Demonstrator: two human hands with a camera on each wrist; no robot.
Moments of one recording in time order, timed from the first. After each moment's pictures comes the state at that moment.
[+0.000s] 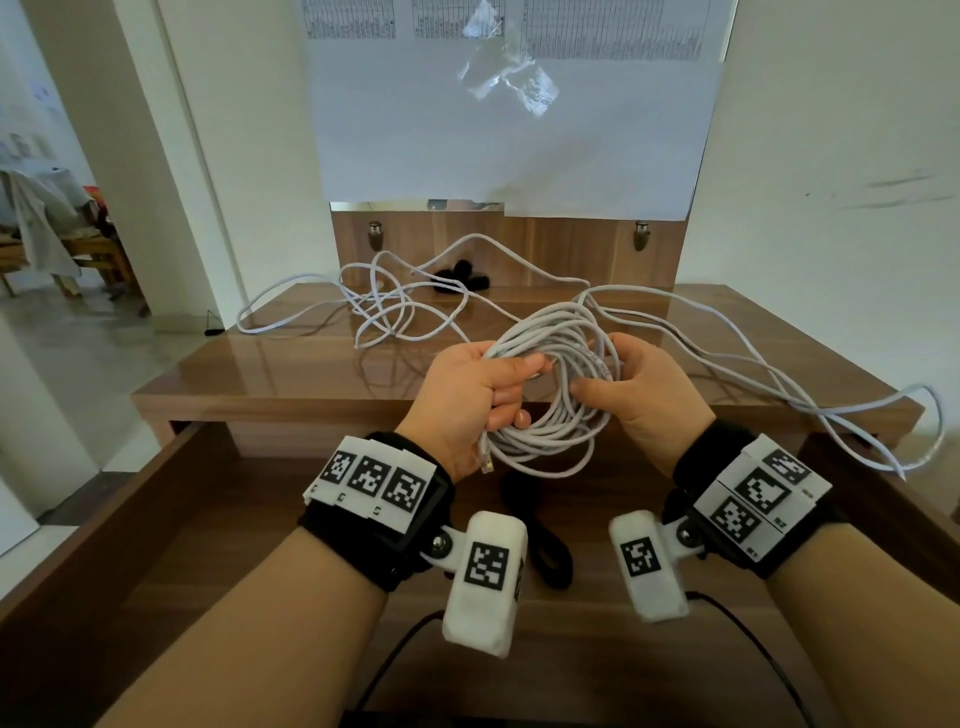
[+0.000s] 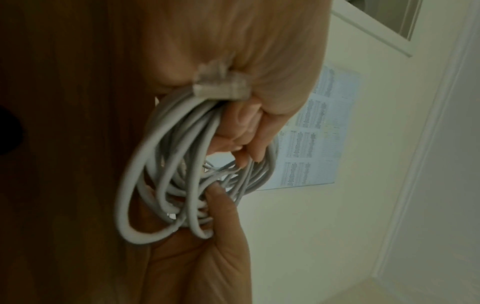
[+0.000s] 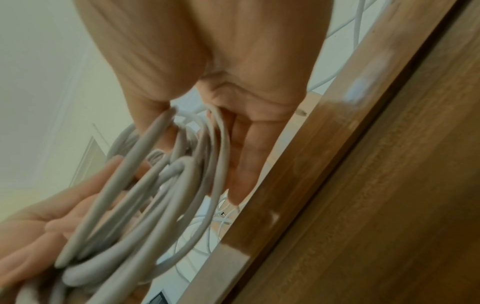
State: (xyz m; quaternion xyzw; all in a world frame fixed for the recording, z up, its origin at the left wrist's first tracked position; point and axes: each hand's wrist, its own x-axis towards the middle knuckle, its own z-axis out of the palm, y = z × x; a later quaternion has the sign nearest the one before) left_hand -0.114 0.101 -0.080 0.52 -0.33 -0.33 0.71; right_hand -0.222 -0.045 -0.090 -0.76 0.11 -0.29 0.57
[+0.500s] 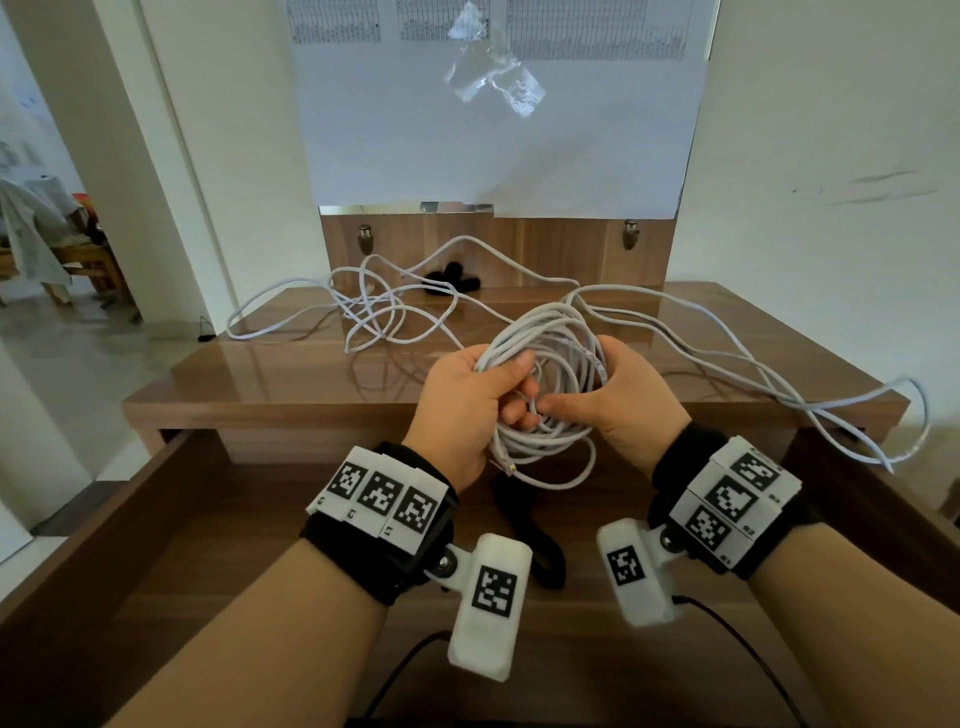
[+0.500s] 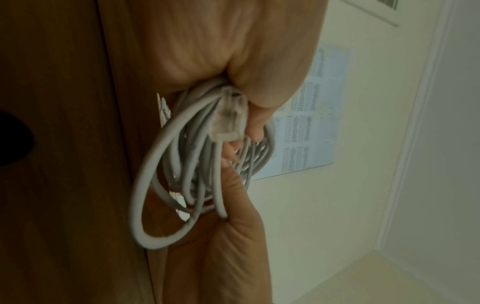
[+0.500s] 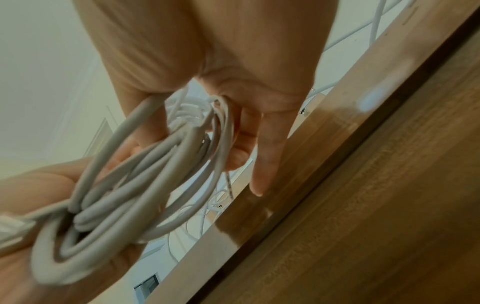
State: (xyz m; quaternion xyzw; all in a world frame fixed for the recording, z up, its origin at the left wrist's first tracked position) left_hand -0.125 0.091 -0.088 0.52 -0.32 -0.28 0.74; right_hand -0.221 -0.038 -0.092 -0.77 0.13 -0.30 0.54
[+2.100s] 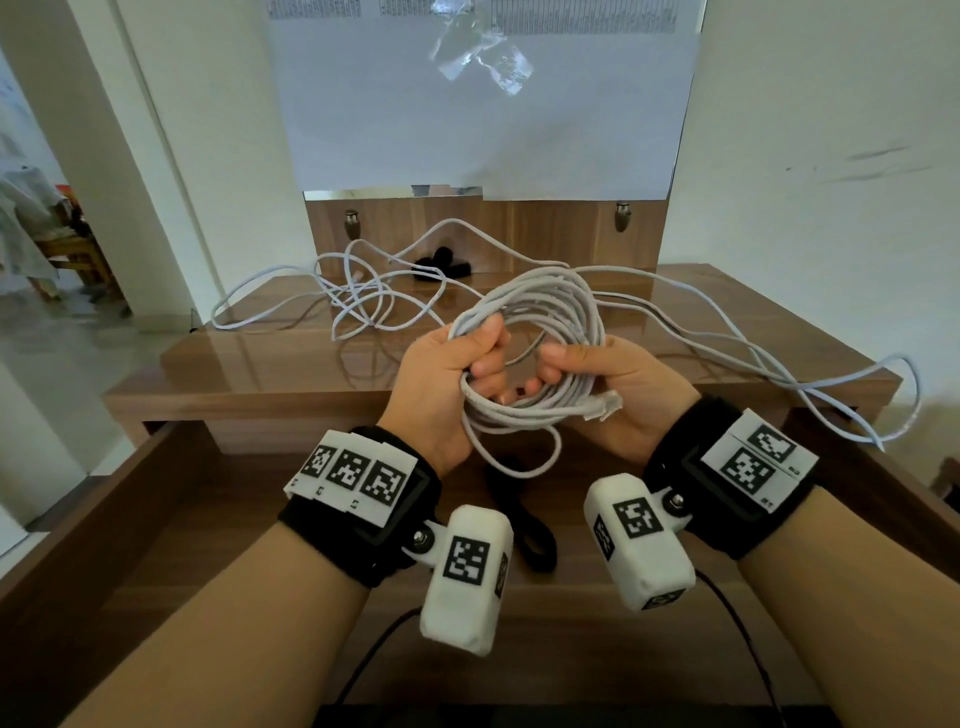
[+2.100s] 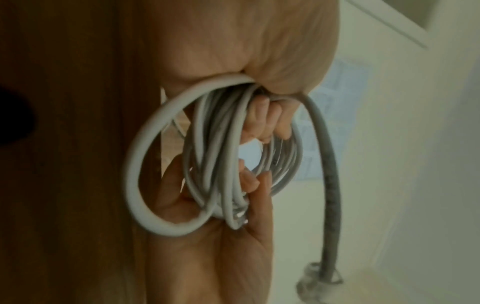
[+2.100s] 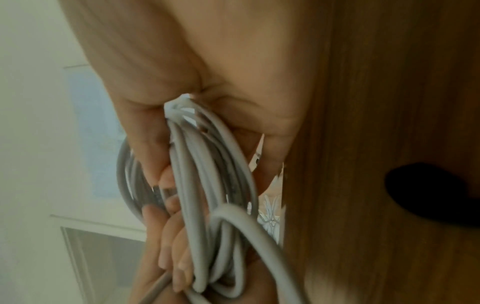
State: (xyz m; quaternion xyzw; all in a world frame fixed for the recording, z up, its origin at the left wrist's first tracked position) left_hand -0.116 0.093 -0.084 0.38 -0.31 -0.37 0.79; right_hand -0.221 -0.035 -0.085 -0.51 0.00 -0.13 0.85
